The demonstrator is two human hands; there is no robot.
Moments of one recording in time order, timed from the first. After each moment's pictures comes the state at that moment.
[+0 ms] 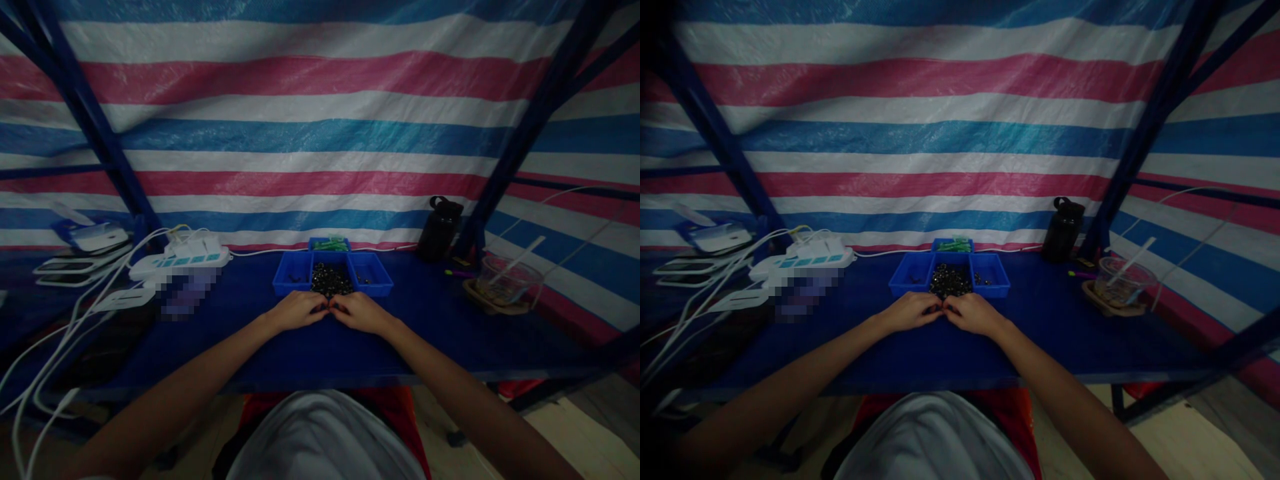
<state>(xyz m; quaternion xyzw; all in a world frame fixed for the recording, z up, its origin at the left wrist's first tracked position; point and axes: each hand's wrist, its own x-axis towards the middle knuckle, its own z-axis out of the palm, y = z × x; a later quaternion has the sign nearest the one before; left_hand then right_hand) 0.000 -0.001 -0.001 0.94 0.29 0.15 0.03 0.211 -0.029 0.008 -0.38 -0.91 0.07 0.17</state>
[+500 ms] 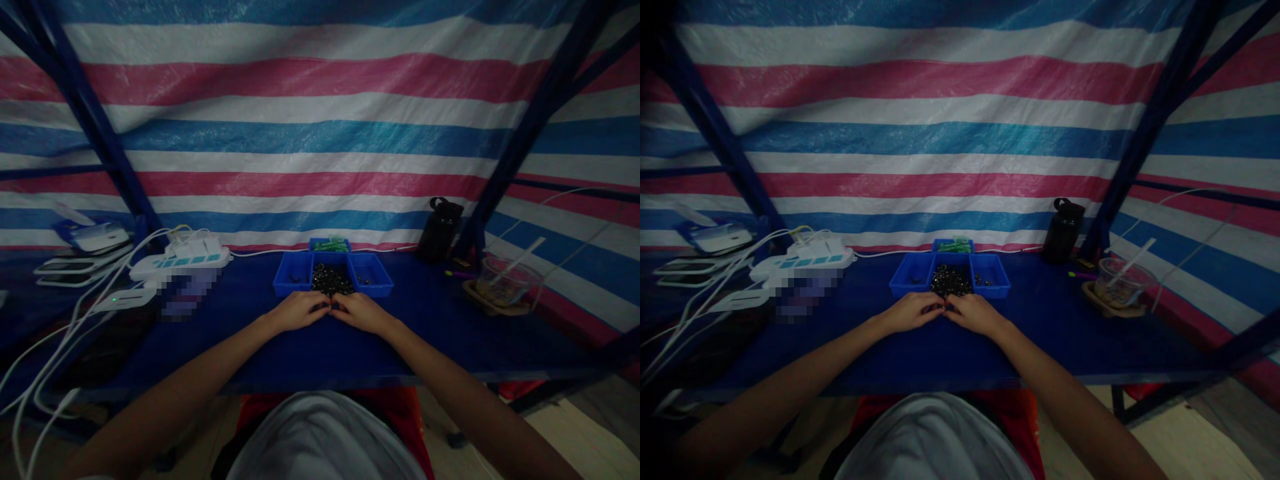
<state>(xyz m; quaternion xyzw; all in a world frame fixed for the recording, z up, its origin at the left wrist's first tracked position) 0.001 -0.006 0.006 0.94 0.26 0.20 0.10 0.213 -0.024 0.002 -0.40 -0.90 0.07 0.17</state>
